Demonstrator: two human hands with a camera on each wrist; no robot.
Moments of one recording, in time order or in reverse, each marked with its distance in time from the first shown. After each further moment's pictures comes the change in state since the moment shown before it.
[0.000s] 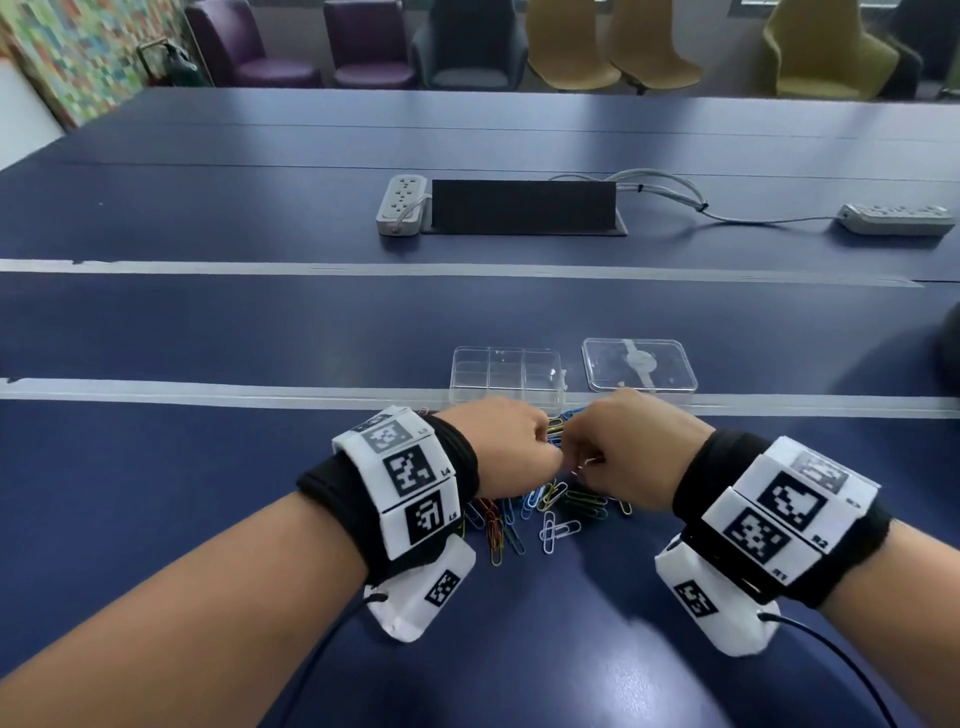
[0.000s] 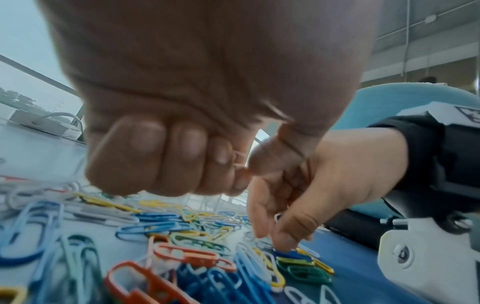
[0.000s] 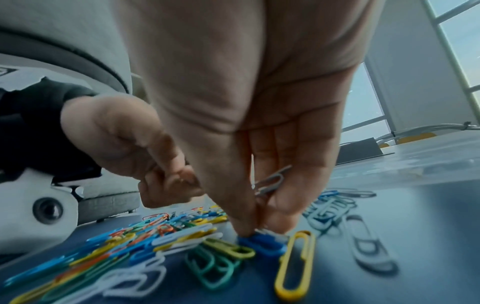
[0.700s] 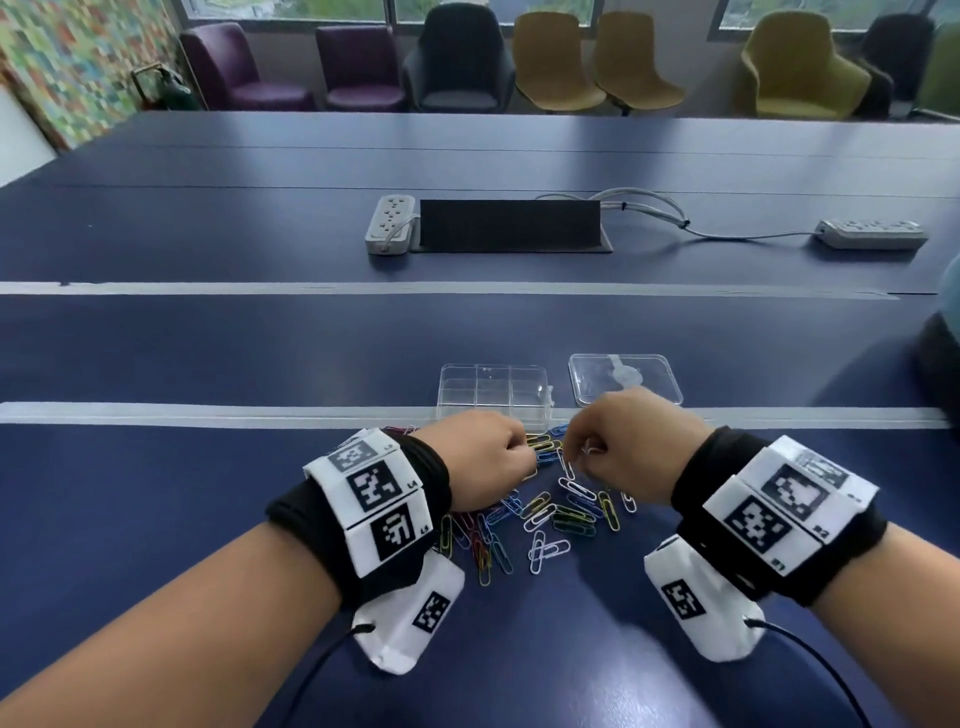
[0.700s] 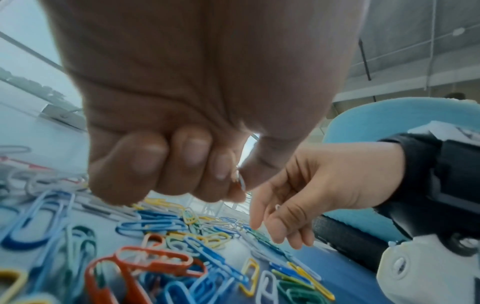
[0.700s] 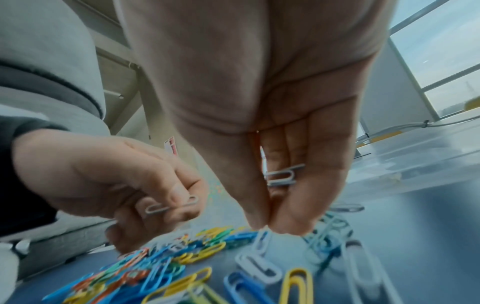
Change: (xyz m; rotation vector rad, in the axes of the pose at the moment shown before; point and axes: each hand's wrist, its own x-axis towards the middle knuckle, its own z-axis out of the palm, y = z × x) left_hand 0.003 -0.007 0.001 -0.075 0.057 0.003; right_hand 0.004 0.012 -0.008 0.093 0.040 0.122
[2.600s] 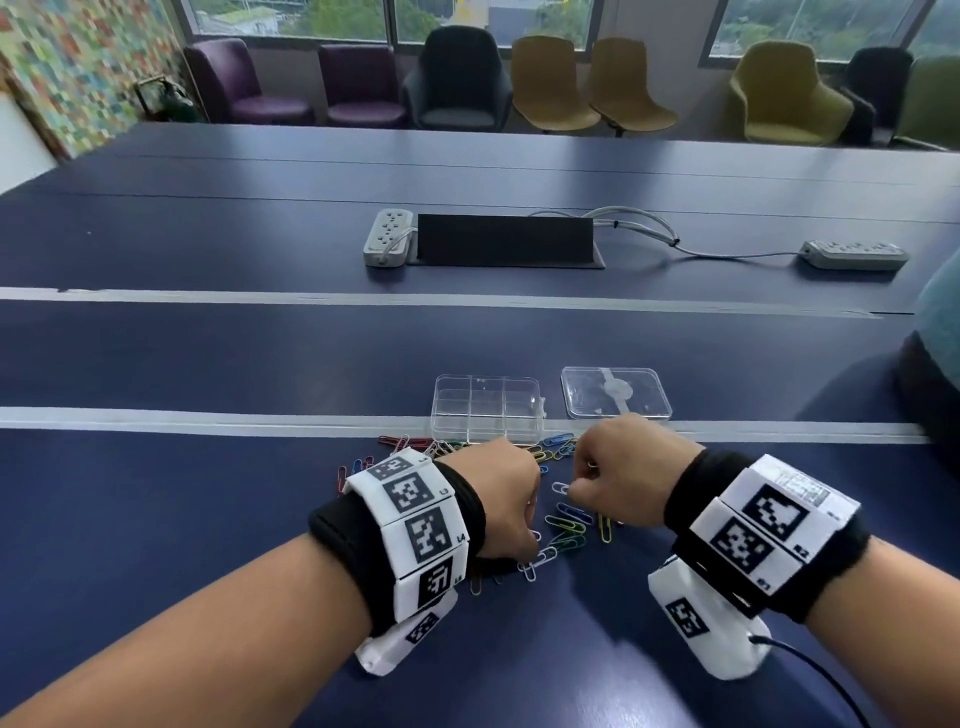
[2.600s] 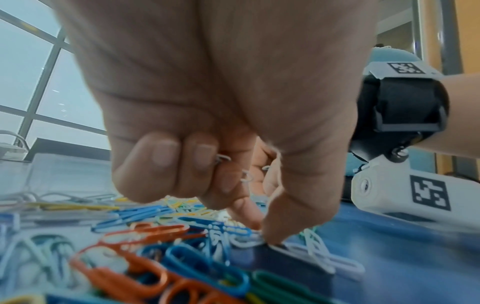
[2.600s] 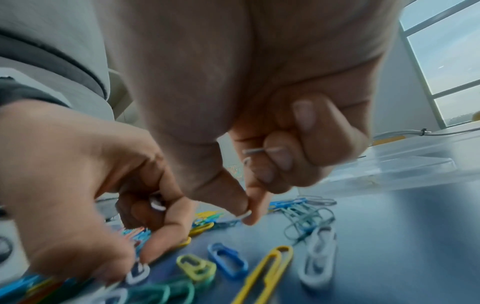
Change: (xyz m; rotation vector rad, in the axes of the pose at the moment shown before) left_hand -0.004 0.016 0.016 0.218 -0.085 0.090; right_hand -0.006 0.001 0.007 -0.068 -0.043 0.061
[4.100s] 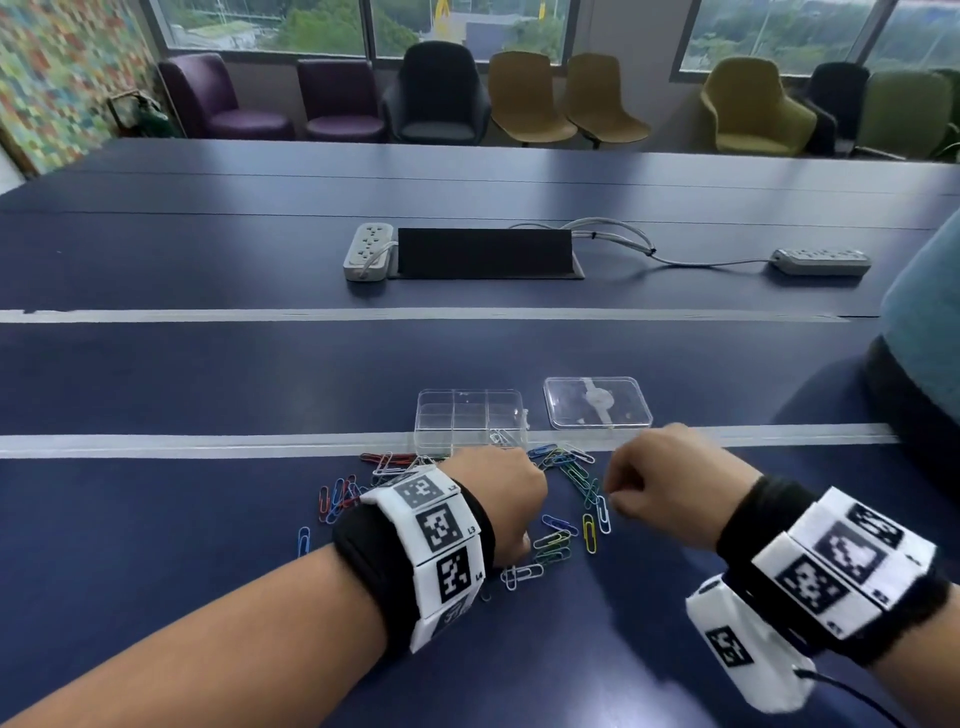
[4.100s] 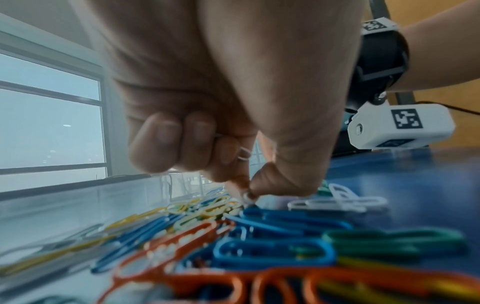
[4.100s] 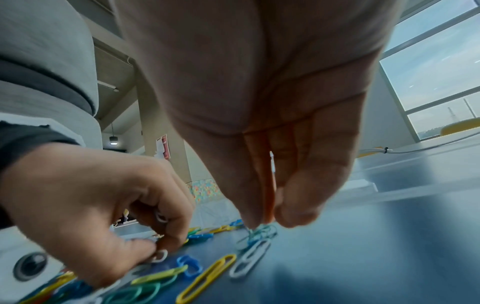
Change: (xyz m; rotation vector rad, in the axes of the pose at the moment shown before) left_hand 0.010 0.010 -0.004 0.343 0.024 0.106; right_hand -0.019 0.035 -0.002 0.001 0.102 0.048
